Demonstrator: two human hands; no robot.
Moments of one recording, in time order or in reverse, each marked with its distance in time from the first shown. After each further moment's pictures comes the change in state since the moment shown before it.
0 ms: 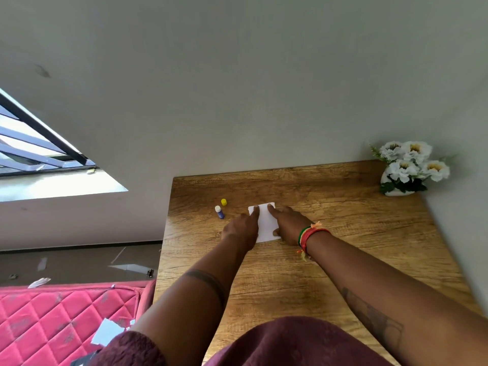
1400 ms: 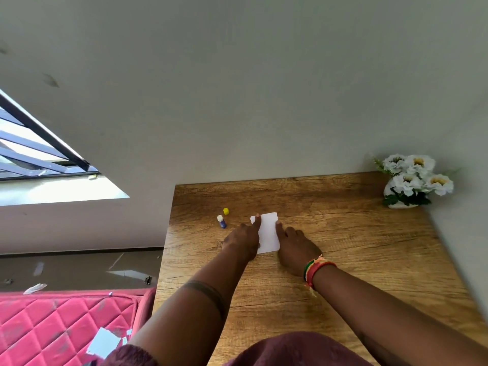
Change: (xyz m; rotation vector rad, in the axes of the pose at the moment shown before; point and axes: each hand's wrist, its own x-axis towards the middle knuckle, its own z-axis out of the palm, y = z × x) left_hand 0.000 0.001 -0.005 -0.053 -0.060 -0.031; right_hand -0.033 -0.005 0.031 -0.110 0.155 0.009
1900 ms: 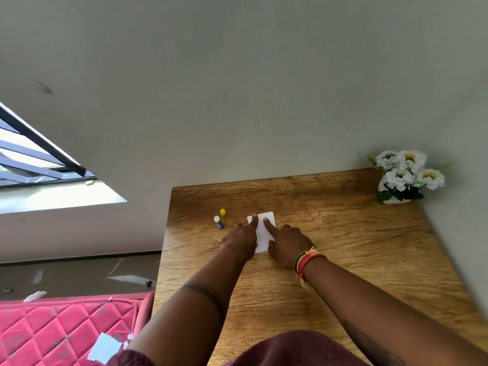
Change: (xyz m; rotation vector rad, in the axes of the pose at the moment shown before) left_hand -0.003 0.004 -0.003 0.021 -0.005 -0.027; right_hand 0.010 -0.004 -0.003 0.056 -0.006 0.031
